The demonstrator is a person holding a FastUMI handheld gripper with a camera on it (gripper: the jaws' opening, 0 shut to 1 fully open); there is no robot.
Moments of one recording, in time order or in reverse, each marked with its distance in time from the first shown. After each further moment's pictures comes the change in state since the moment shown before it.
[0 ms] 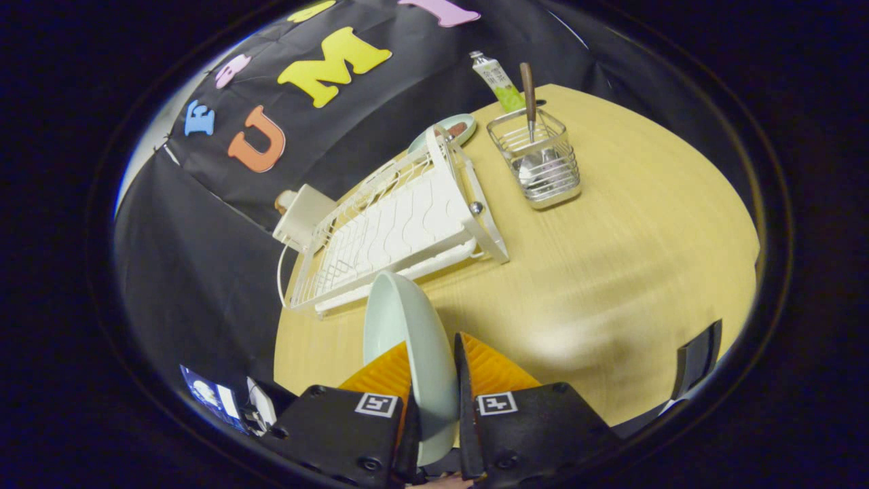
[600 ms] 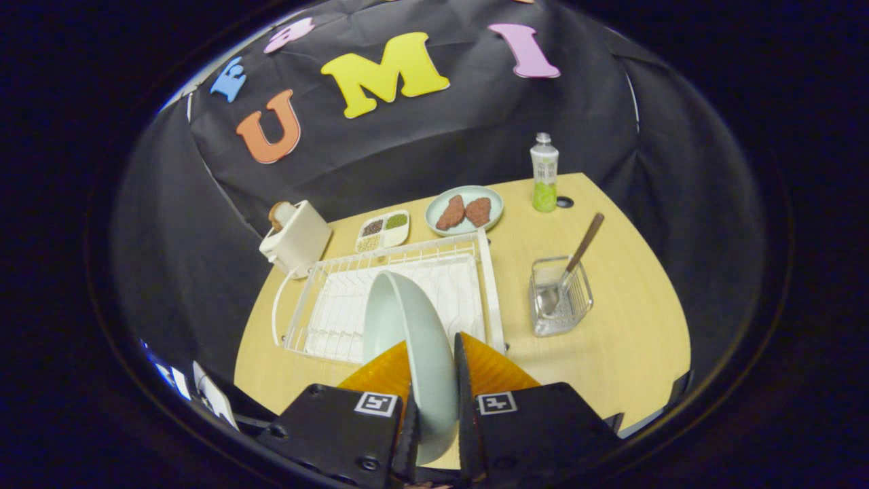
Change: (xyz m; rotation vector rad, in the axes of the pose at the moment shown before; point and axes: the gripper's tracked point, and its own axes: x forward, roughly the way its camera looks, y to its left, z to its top) arm -0.060 0.057 0.103 -0.192 -0.130 -0.202
